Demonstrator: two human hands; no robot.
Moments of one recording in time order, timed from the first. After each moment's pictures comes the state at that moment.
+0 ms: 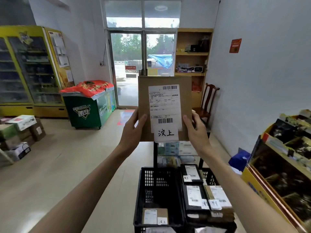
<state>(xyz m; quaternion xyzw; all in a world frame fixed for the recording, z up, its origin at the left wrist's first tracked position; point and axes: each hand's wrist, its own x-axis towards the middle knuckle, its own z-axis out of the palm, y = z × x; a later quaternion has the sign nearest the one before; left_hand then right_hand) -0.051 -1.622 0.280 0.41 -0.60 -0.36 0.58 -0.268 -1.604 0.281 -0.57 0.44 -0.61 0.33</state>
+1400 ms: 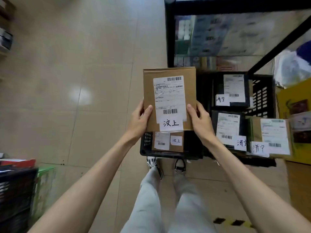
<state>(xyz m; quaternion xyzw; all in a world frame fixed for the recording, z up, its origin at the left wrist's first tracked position) -0.060 -1.878 -0.138 0.67 -0.42 -0.54 0.31 -0.280 -1.878 -0.159 -0.40 0.65 -0.33 0.55</state>
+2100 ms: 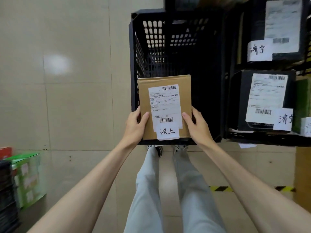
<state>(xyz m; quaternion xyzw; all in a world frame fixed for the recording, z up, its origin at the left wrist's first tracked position) -0.023 -1.825 -0.367 0.72 -0.41 -0.54 0.13 -0.244 -1.812 -0.367 -0.34 0.71 -0.20 0.58</state>
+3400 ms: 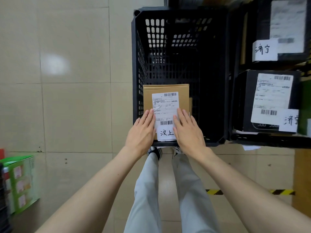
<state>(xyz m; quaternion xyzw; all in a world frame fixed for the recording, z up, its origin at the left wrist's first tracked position) -0.015 -1.798 -0.407 0.53 -0.78 -0.27 -0.16 -0.214 -1.791 -0.401 -0.73 0.60 0.13 0.30</state>
